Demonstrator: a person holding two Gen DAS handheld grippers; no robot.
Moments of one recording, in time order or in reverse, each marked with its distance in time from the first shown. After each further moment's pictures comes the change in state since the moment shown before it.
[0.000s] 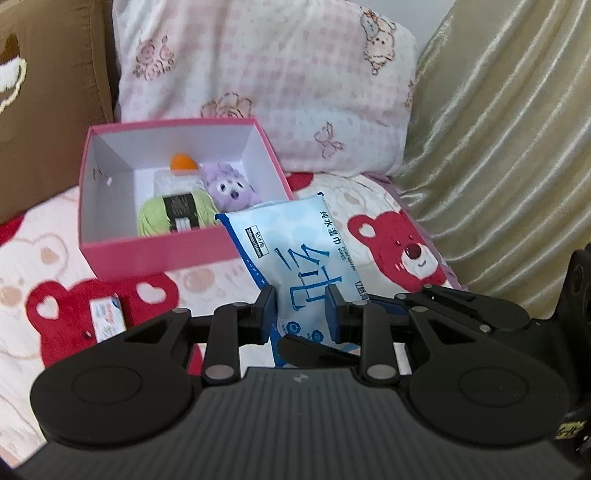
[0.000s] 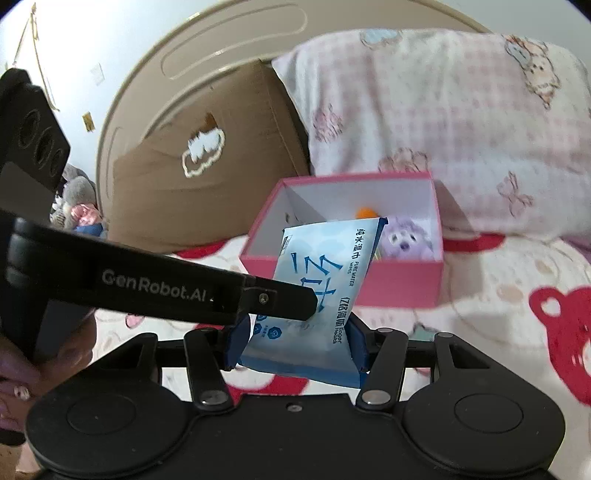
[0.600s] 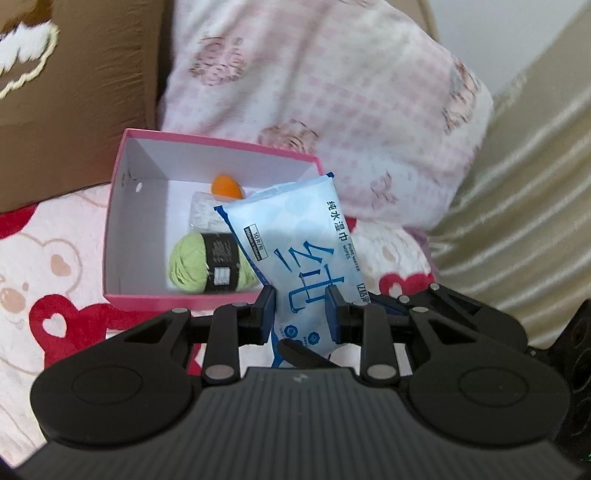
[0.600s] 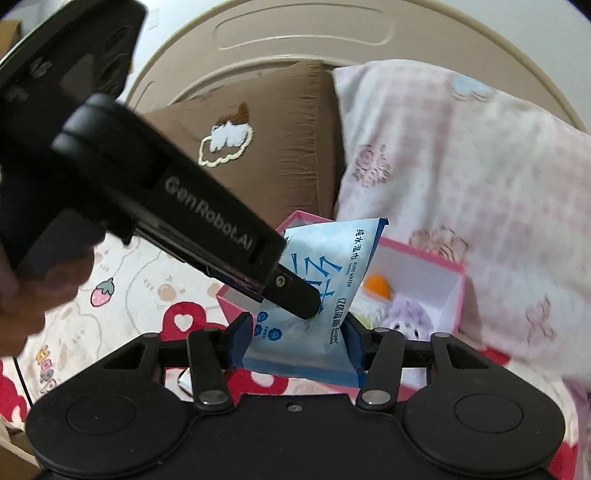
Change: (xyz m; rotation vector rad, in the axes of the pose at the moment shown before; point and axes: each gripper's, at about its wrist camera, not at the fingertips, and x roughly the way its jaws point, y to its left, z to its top) left arm 0.034 0.079 0.083 -0.248 0.011 0.011; right arm 0.072 0.004 0.077 -0.342 0.036 0.010
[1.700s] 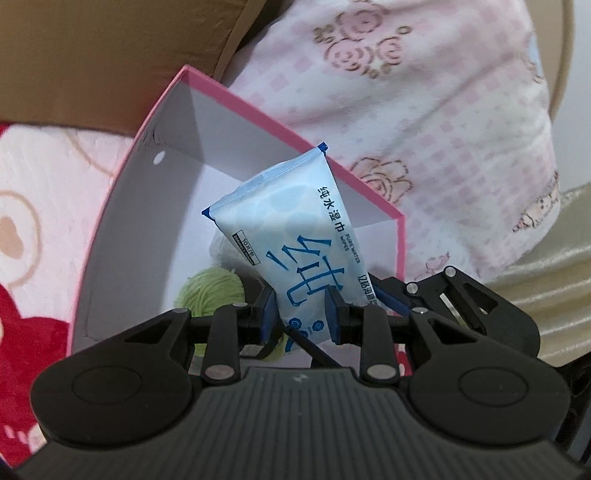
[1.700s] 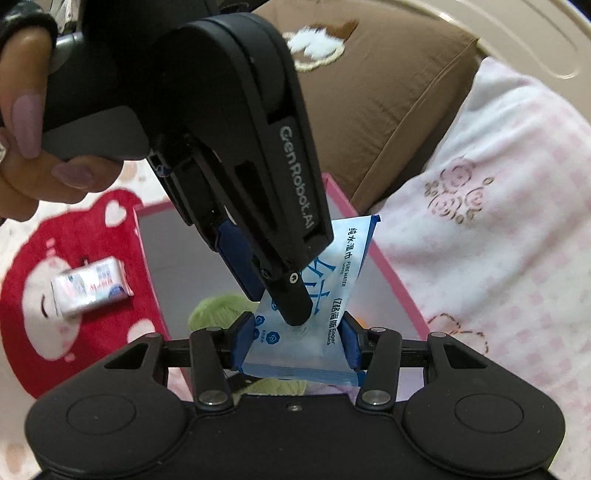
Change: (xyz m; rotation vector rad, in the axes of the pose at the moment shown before) left arm 0.116 0.109 0.035 -0.367 -0.012 -0.096; right arm 0.147 -0.020 0.021 -0.633 0.181 0.012
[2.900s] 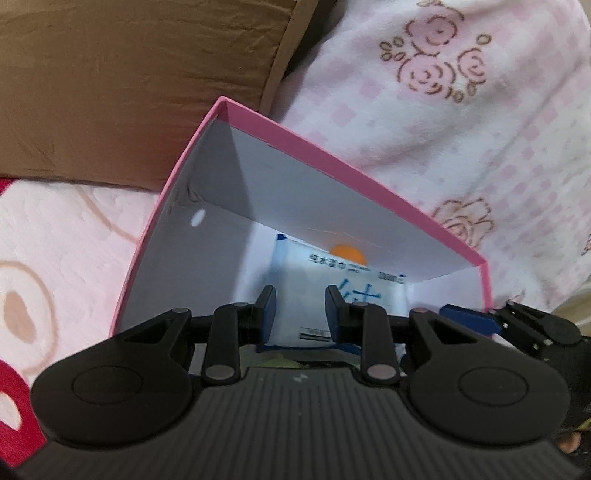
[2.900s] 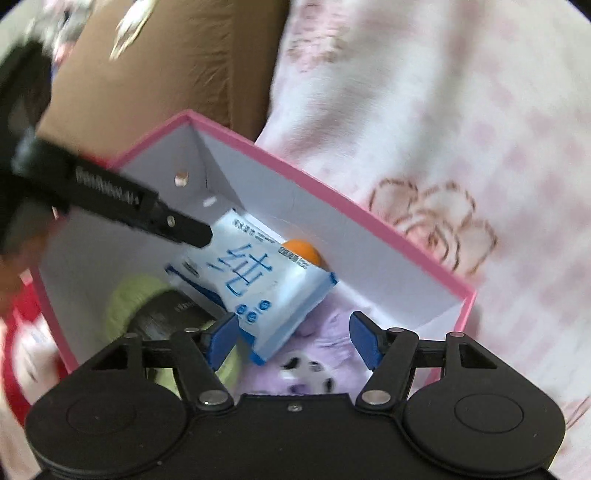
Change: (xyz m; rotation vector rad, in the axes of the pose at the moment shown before) left arm 0.047 0.025 0.029 0.092 -0.129 0.168; right arm 0.051 -0.093 -0.068 0.538 0.109 0.120
